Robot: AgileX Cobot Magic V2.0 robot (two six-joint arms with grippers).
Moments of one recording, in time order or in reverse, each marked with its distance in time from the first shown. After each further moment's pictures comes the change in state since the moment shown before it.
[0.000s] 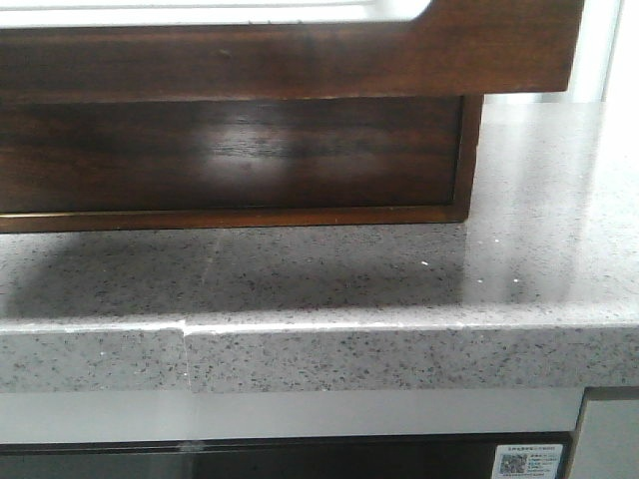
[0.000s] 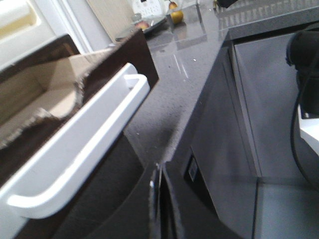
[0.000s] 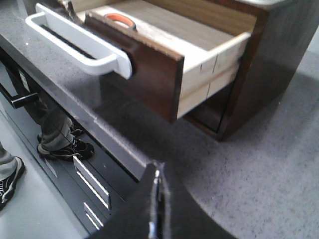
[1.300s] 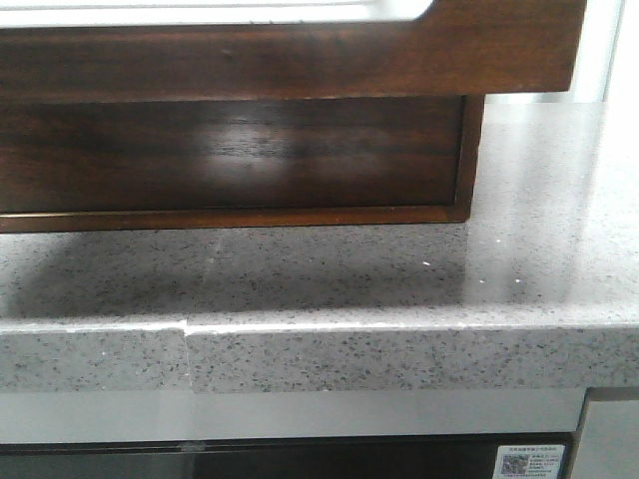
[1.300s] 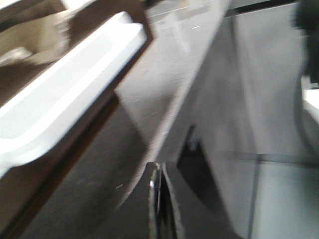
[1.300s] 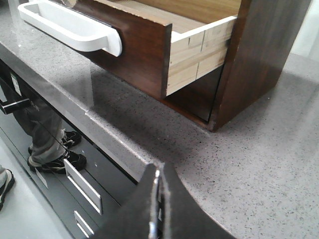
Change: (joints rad) left arm 0.093 -0.004 0.074 -0.016 -0.008 0.000; right arm 0.000 -0.170 0.092 -0.032 0.020 0.008
